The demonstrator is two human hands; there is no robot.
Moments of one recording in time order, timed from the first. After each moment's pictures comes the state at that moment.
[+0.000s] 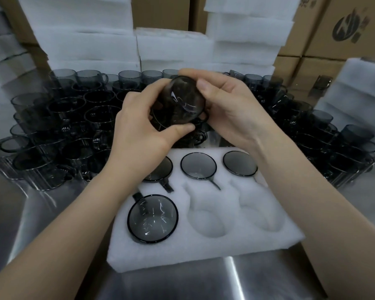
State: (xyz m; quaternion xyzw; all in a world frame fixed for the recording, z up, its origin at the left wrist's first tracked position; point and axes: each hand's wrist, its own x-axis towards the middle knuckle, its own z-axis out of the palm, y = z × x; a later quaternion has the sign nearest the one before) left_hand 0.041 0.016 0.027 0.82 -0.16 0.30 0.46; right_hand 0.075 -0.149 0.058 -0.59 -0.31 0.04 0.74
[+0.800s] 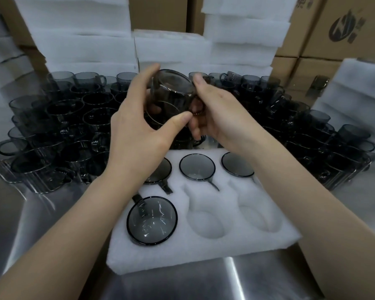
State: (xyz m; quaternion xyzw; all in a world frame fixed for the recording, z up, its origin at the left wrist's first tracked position) left_hand 0.039 0.013 0.026 0.77 -0.15 0.34 0.52; right_hand 0.077 -0.142 0.053 -0.72 -0.18 0.02 0.67
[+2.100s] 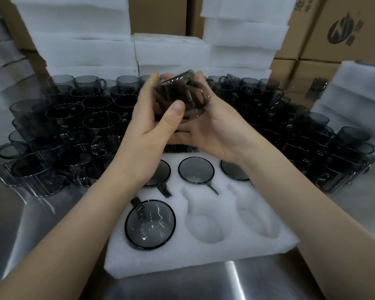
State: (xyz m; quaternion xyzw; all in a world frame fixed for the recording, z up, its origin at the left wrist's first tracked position) left_hand 0.039 0.008 0.029 0.72 -0.23 0.19 0.63; right_hand 0.065 -0.132 0.056 -0.56 -0.25 0.18 0.77
